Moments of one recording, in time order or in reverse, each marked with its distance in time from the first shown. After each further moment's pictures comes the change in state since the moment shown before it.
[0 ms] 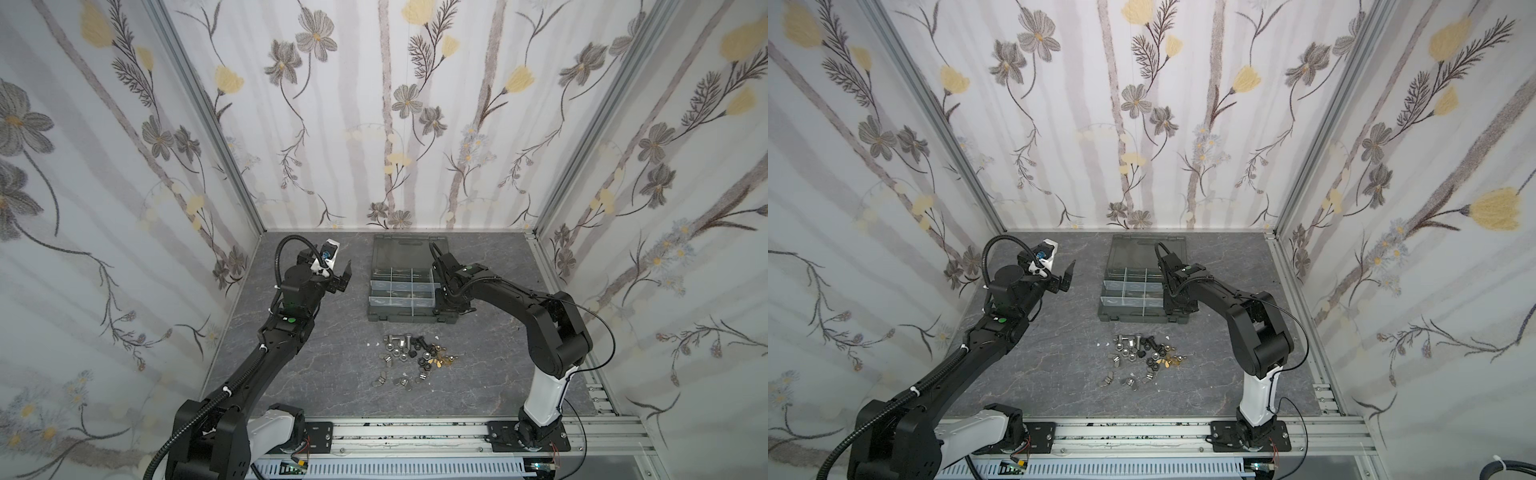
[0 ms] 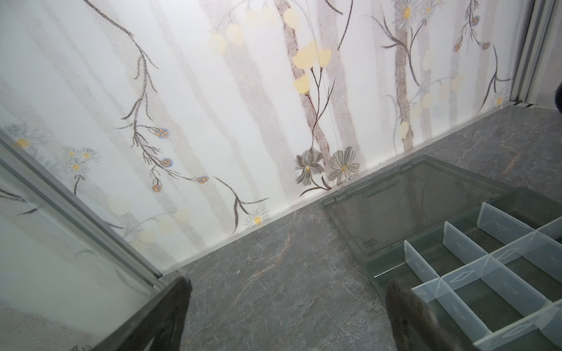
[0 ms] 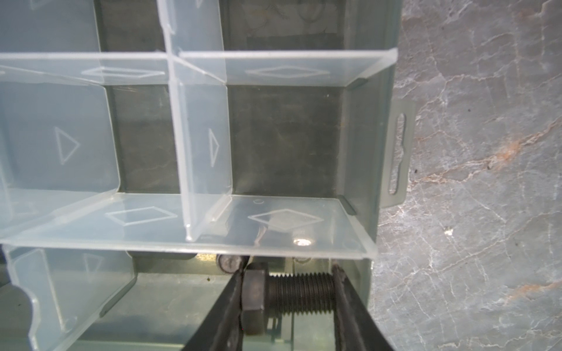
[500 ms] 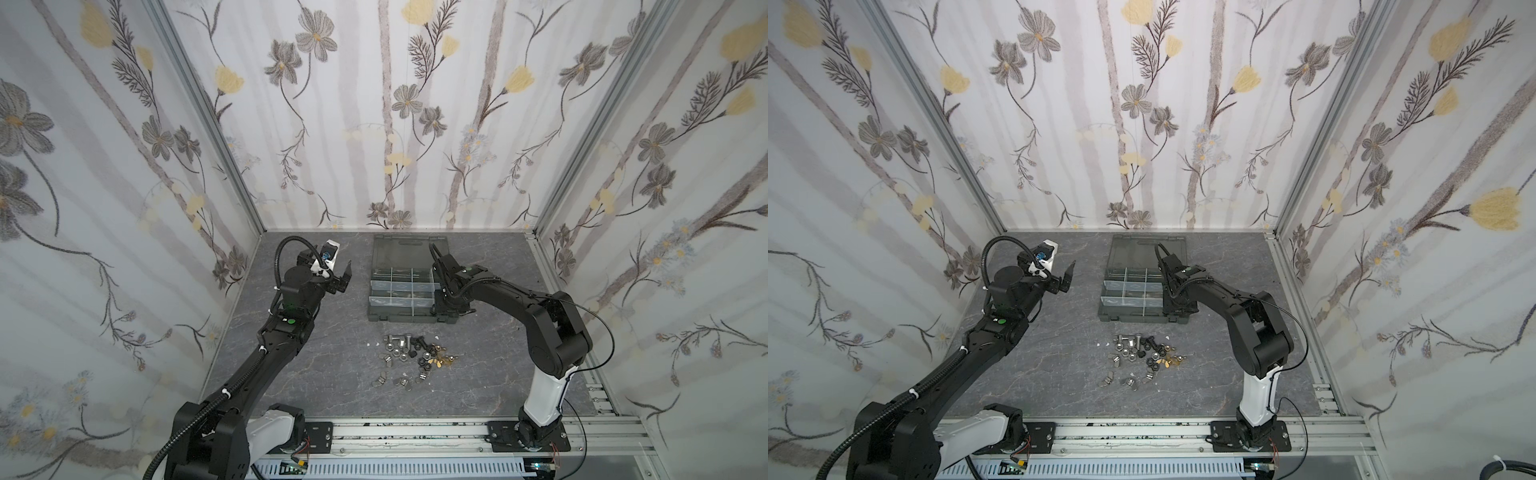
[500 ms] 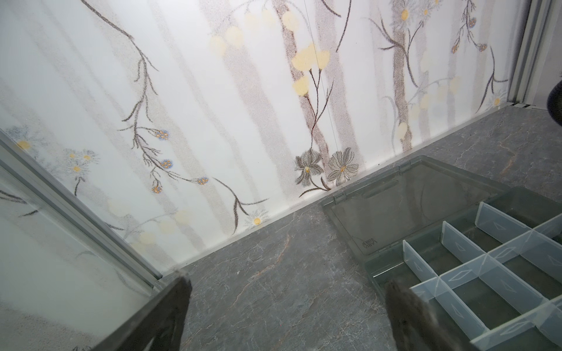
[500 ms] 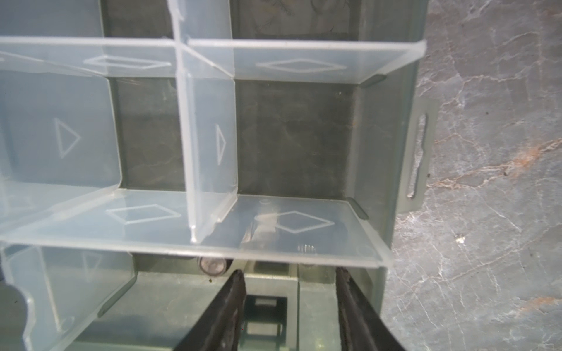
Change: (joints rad) left arm -0.003 -0.012 -0.008 0.000 0.000 0.004; right arm 0.007 -0.011 -0.021 0.024 -0.018 -0.030
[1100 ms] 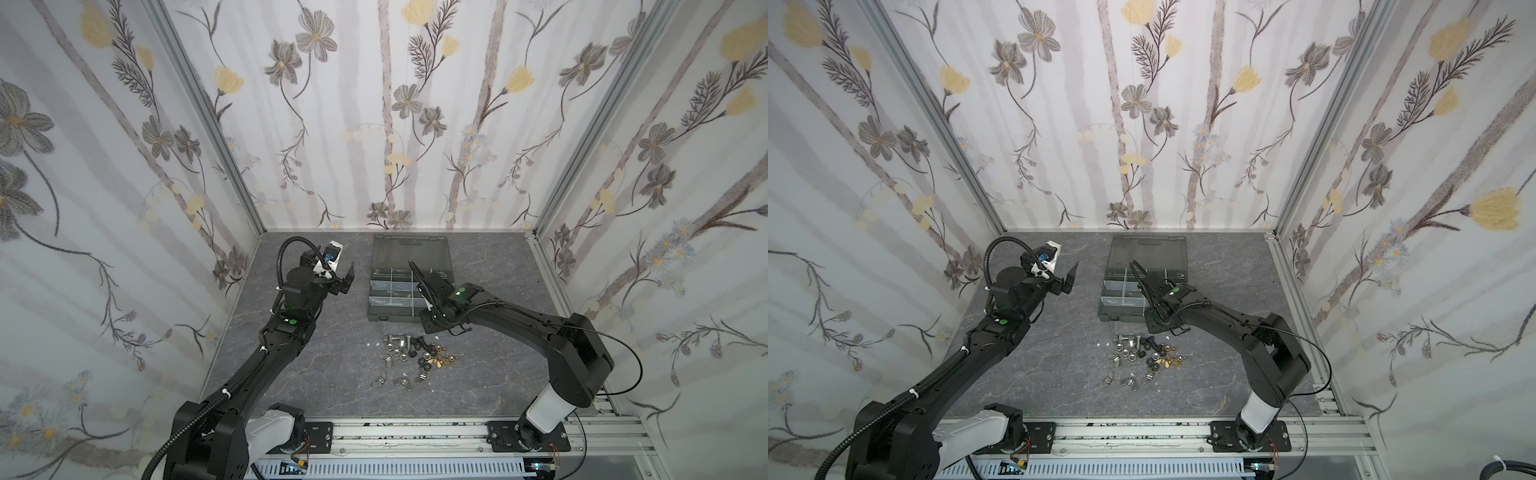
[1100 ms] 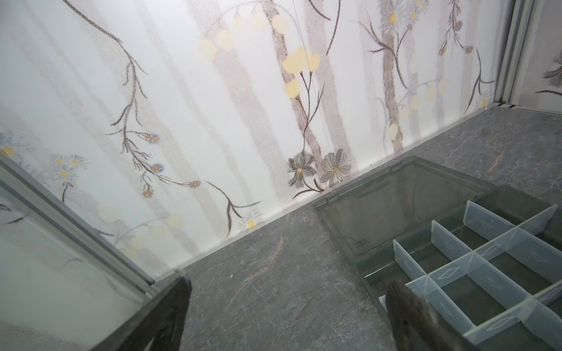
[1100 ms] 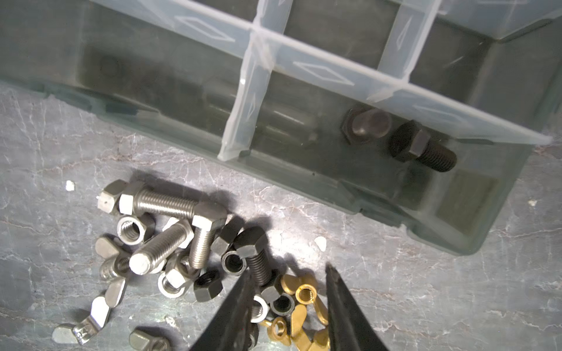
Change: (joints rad) left arm -0.020 0.004 -0.001 0.001 0.009 0.000; right arm 0.232 -0.178 -0.126 0.001 -0.011 -0.056
